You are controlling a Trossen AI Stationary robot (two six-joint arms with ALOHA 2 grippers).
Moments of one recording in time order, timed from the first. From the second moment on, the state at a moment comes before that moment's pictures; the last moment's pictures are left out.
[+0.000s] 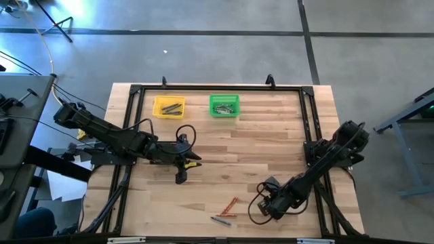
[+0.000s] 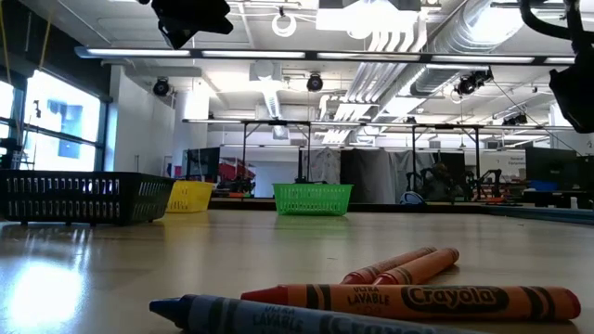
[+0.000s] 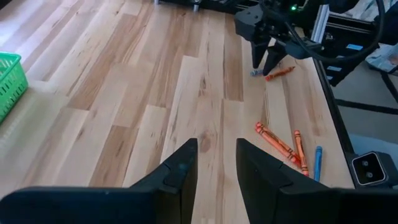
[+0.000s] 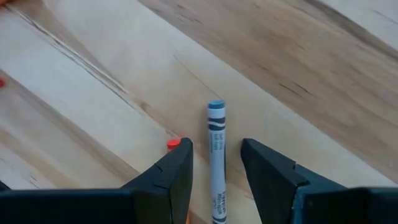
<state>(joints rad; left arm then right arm) -0.36 1.24 0.90 -0.27 -0.29 -0.36 0.78 1.72 0.91 -0.50 0.10 1.75</state>
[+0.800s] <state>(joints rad) -0.36 1.24 0.90 -0.27 -0.29 -0.36 0.78 1.74 0.91 -0.59 0.10 1.81</state>
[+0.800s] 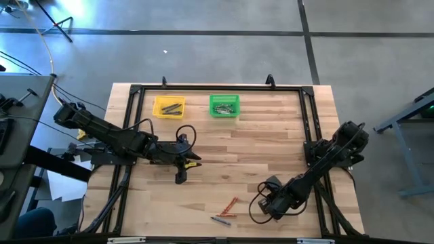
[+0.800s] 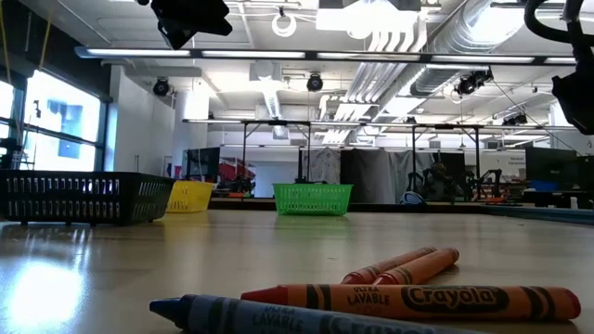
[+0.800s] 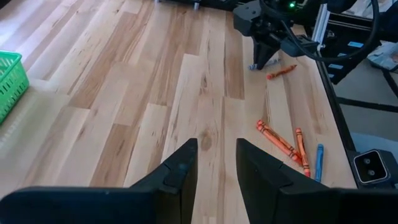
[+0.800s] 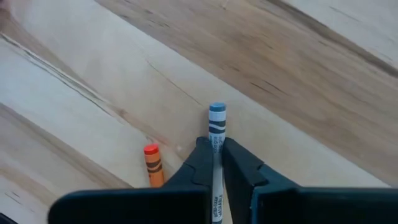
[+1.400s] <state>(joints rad) -0.38 1.24 0.90 -0.30 -0.29 -0.37 0.74 1.53 0.90 -0.68 0.37 1.66</state>
